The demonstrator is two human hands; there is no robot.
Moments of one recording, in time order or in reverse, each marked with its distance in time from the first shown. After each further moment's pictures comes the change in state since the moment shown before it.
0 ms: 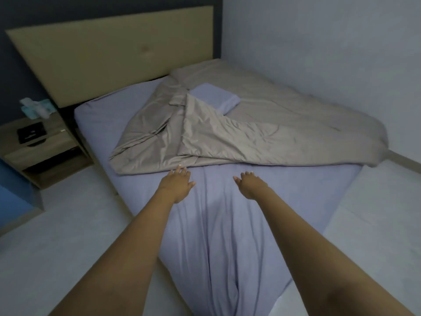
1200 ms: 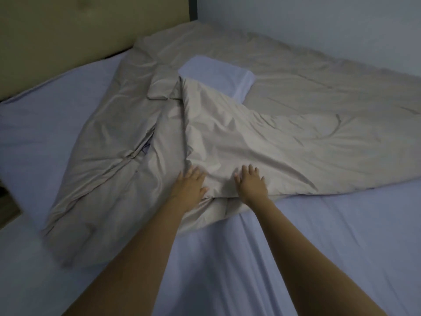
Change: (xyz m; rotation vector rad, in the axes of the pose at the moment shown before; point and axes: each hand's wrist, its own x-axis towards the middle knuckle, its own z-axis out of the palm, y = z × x) left_hand 0.483 -0.186 0.082 0.066 0.108 0.283; right_hand 0.481 -0.128 0.054 0.298 0.276 0.238
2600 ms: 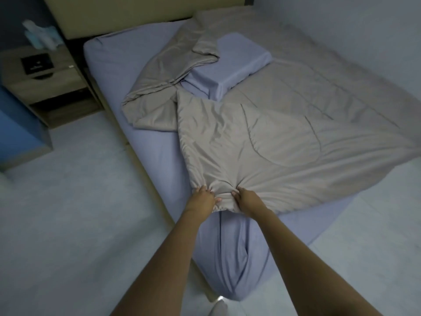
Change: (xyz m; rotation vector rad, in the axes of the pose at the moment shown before) left_hand -0.434 0.358 0.040 -0.121 -0.096 -0.244; right_hand -0.456 0.213 -0.043 -0.069 -0.324 -0.314
